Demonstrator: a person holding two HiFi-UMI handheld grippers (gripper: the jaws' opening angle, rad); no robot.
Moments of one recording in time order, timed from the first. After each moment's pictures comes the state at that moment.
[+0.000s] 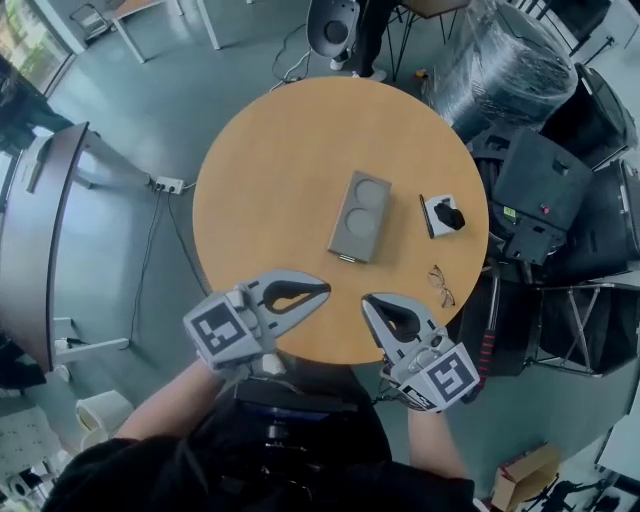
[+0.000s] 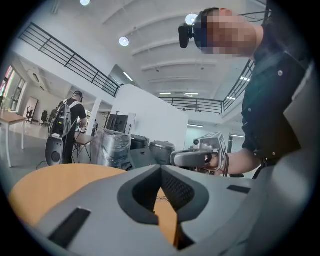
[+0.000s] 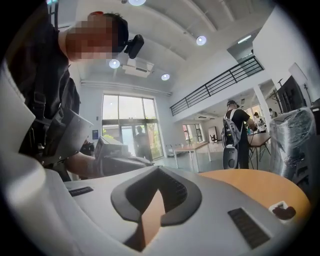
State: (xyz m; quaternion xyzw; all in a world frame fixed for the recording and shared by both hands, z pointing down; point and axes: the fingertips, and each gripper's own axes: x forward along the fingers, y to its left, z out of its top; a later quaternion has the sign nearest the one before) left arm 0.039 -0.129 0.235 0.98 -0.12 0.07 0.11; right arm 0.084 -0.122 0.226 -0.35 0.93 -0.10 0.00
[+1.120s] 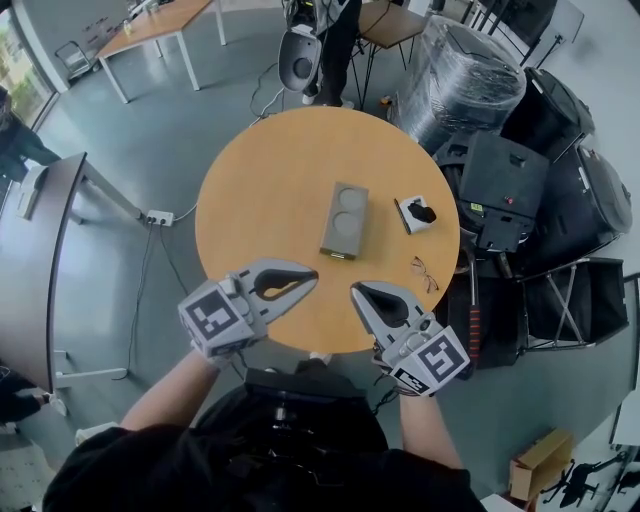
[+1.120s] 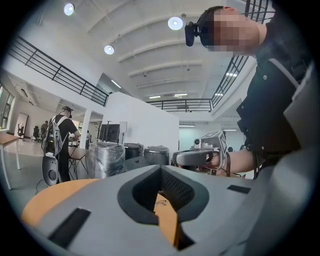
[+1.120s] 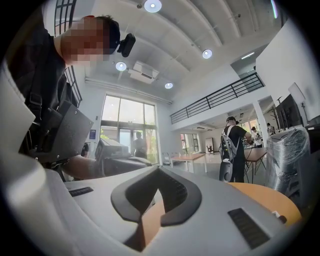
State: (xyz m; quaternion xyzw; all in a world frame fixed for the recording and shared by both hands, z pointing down) left arm -0.006 -0.052 0.147 0.99 -0.09 0.06 0.05; right arm 0.043 -0.037 0.136 -0.38 0.92 -0.05 0.02
